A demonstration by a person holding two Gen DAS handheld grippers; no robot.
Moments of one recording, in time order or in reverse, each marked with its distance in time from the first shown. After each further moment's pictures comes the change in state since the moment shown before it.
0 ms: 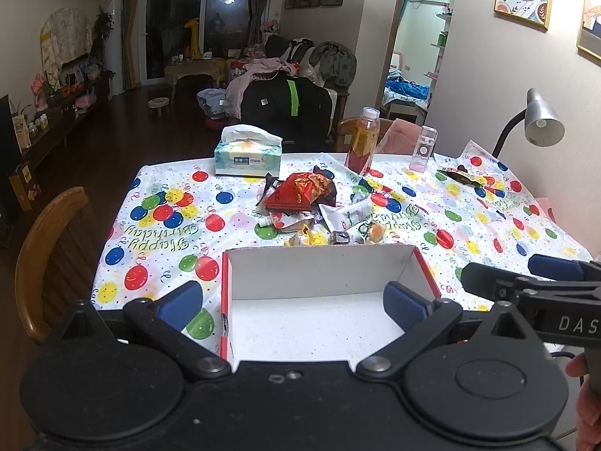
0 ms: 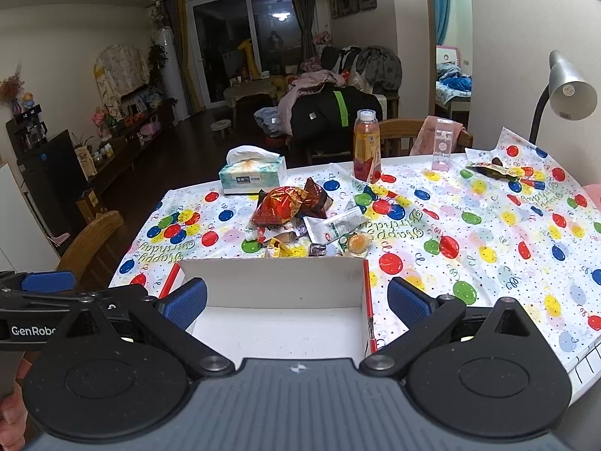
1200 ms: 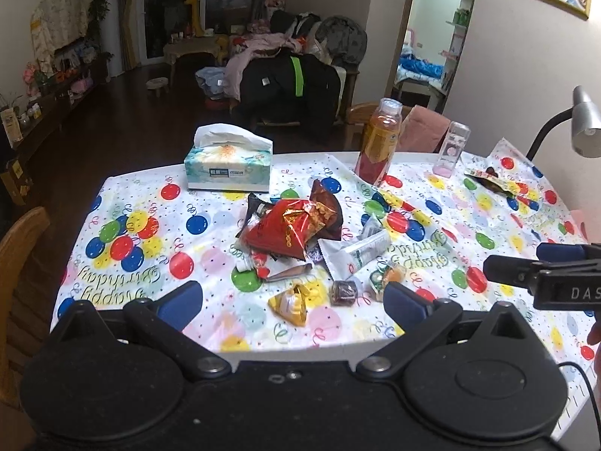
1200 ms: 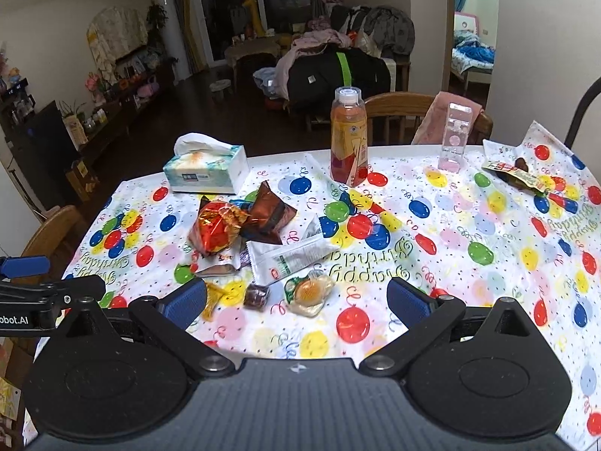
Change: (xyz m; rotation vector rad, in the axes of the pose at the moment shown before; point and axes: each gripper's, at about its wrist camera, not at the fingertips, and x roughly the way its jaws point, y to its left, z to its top) left arm 0.152 -0.025 0.099 -0.001 0.101 0.035; right arm 0.167 -0.100 0.102 -0.034 0.158 0.030
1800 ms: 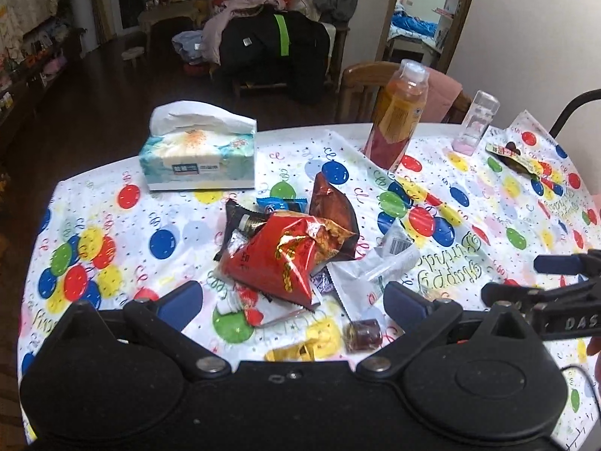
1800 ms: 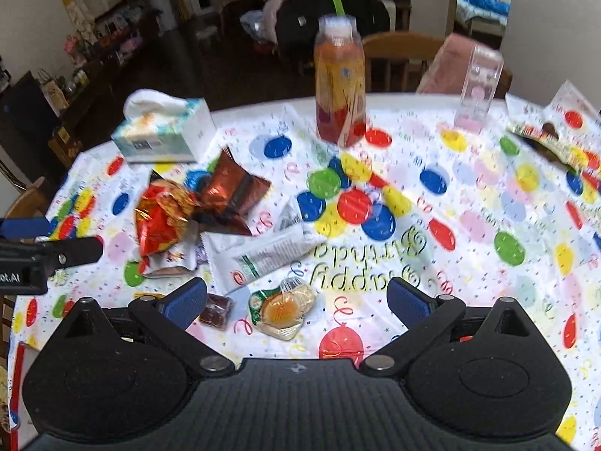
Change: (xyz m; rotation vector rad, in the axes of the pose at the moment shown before) left arm 0.127 0.007 0.058 0.051 0.147 -0.042; right arm 0.125 -0.030 0.032 0.032 0.210 -0.016
